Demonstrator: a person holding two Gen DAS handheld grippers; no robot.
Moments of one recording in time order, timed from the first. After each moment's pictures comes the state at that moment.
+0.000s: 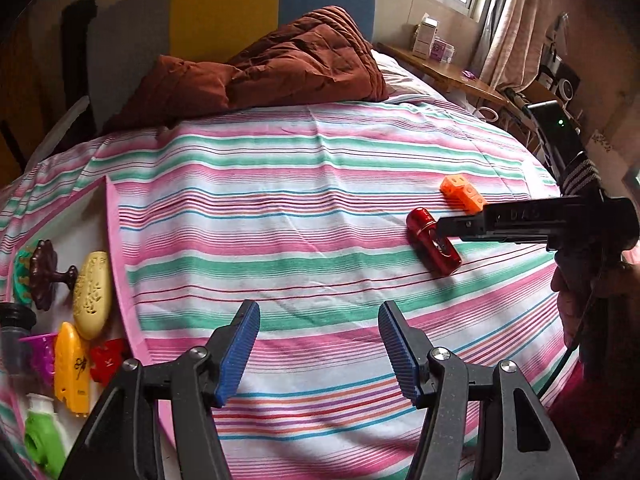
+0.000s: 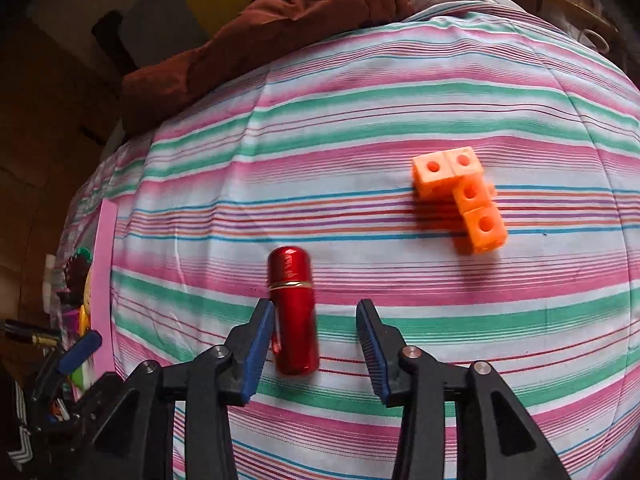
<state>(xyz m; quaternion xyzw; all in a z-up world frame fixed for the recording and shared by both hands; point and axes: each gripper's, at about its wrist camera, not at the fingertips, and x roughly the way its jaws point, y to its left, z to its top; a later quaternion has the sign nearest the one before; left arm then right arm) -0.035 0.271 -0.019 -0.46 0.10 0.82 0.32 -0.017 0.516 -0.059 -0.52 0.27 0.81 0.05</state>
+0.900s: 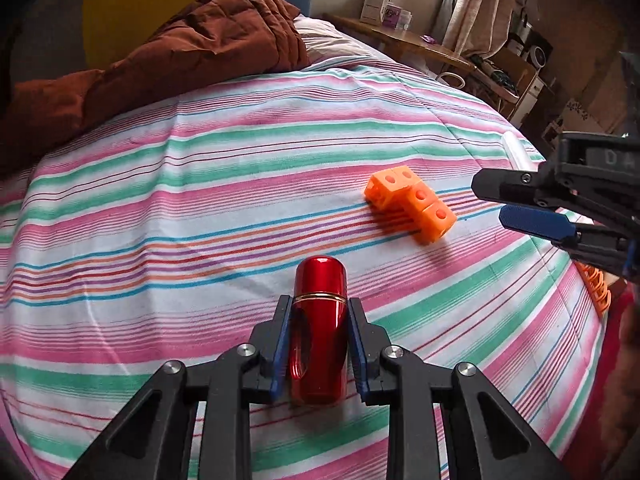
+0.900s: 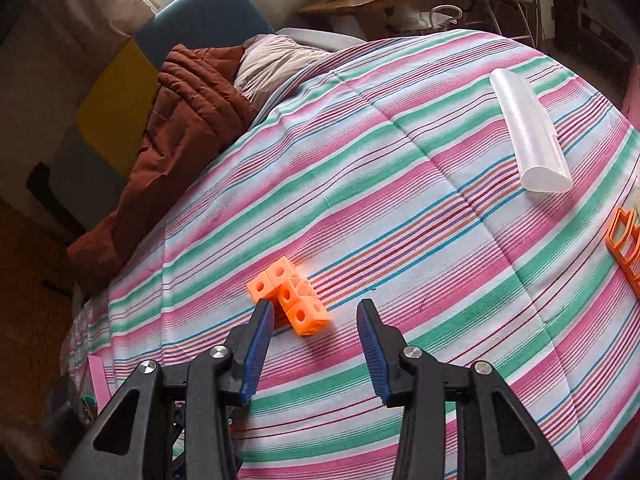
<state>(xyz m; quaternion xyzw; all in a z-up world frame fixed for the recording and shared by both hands) -0.044 0.413 -0.065 -0.47 0.14 0.79 0.38 0.030 0.600 -0.033 -0.41 0.37 0.80 0.23</state>
